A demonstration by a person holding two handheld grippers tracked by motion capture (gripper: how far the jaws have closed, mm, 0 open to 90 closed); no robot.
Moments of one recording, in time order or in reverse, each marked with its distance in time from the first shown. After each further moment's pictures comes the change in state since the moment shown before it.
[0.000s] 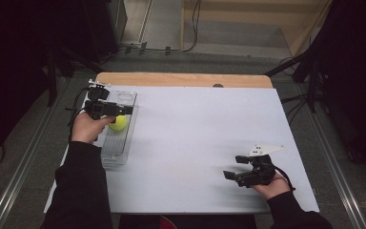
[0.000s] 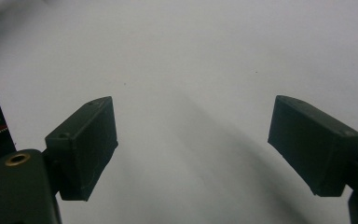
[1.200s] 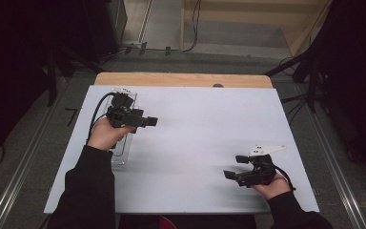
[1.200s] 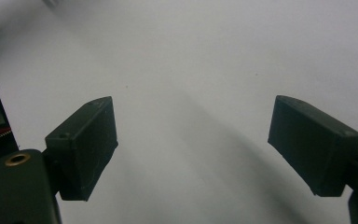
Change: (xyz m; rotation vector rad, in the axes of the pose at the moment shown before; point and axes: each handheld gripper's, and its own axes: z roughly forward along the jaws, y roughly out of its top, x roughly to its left) left arm -0.065 -0.007 0.013 0.027 -0.211 0.154; right arm 0.000 0.001 -0.002 -0.008 0.005 0.009
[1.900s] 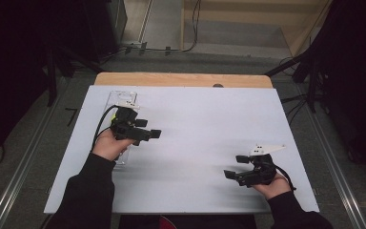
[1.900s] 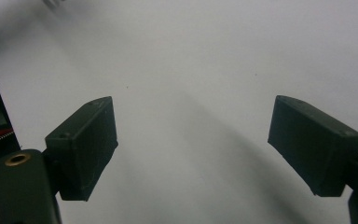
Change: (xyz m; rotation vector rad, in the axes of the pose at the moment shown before) left arm -0.015 -0.029 0.011 0.002 -0.027 0.042; right arm 0.000 0.001 -0.001 0.004 0.004 0.004
